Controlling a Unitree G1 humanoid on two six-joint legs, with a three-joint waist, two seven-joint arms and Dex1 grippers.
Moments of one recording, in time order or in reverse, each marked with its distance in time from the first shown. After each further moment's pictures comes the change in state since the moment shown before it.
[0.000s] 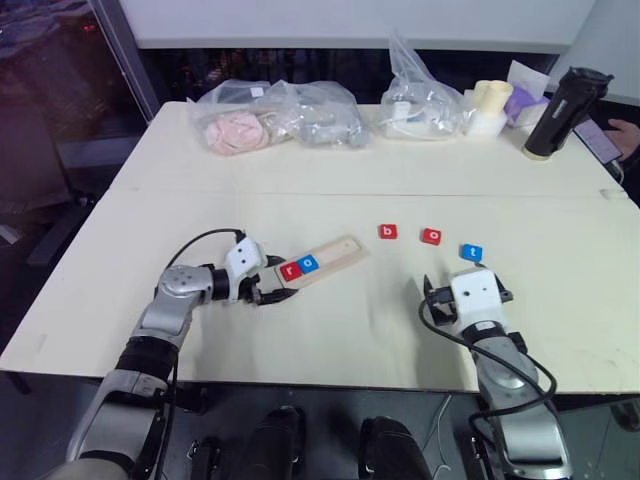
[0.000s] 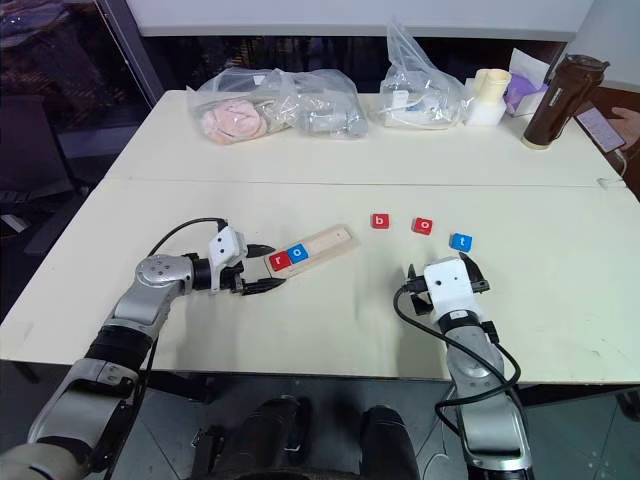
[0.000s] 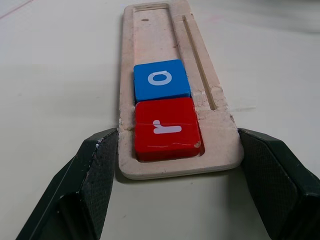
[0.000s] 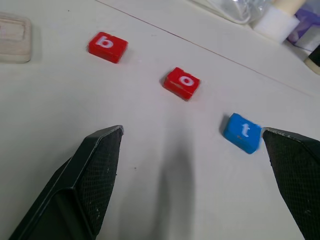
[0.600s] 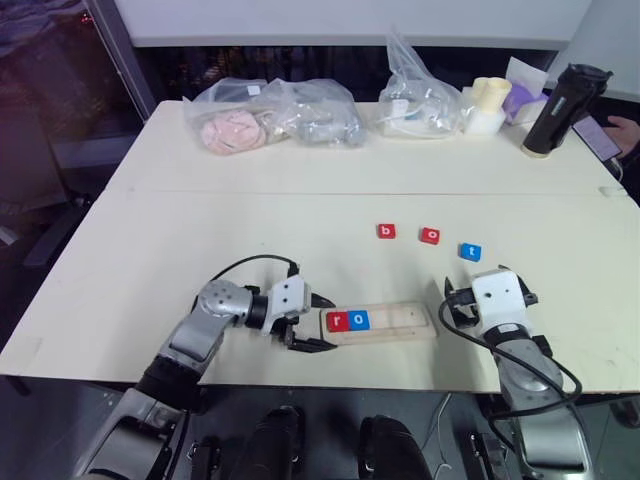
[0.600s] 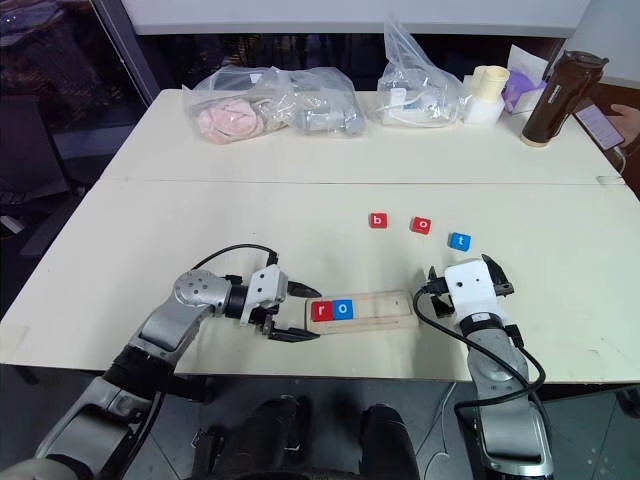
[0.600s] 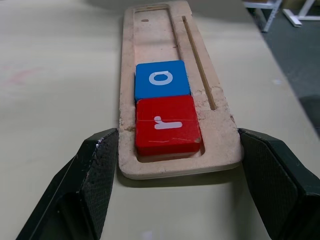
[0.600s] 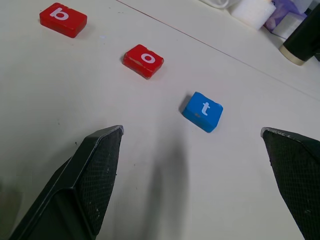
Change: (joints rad) left arm 0.099 -0.015 -0.161 -0.266 -0.002 0.073 -0.102; right arm 0.045 -0.021 -0.048 -0.024 0.000 0.020 0.029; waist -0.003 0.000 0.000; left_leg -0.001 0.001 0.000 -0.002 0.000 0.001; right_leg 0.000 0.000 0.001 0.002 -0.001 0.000
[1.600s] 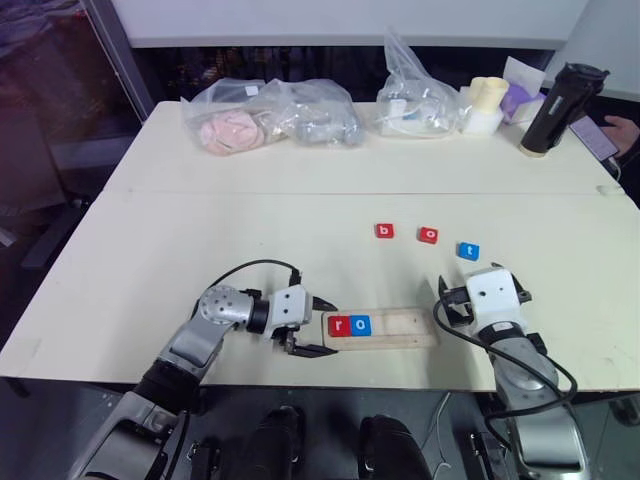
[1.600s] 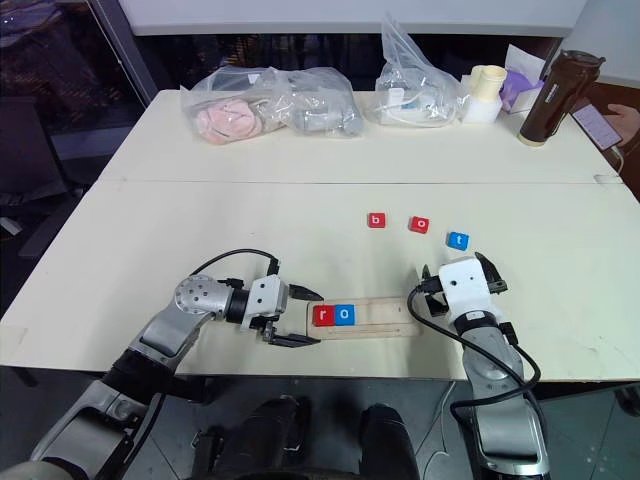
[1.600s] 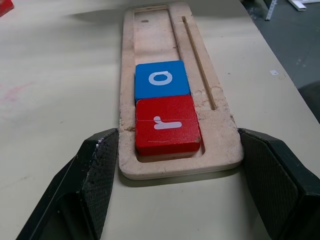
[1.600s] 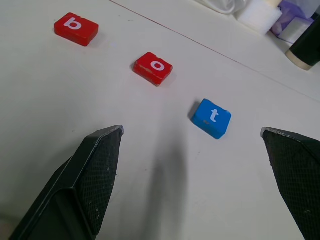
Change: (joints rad) left arm 0.000 0.015 -0.029 0.047 0.024 -0.158 0.041; right arm -0.017 0.005 0.026 -0.006 -0.002 0.007 0.005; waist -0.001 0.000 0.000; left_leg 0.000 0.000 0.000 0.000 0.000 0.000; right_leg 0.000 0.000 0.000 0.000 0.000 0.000
